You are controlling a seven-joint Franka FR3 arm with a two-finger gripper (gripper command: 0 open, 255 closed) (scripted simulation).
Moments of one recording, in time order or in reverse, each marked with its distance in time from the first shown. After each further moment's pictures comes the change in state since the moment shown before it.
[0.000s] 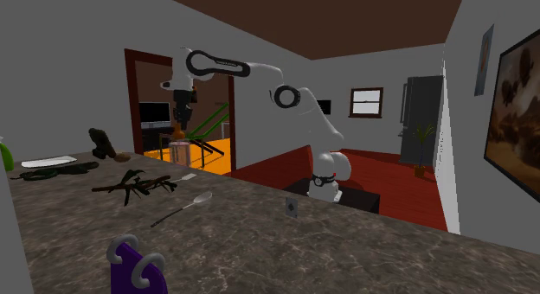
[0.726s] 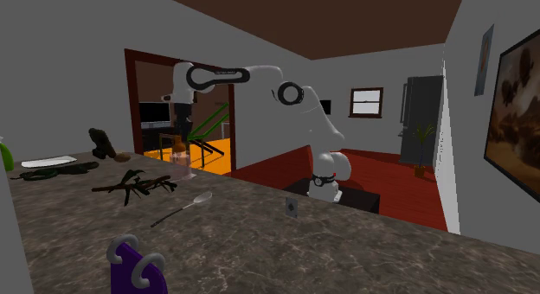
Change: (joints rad) arm 0.029 -0.060 -0.003 -0.247 -0.010 0.185 -0.018
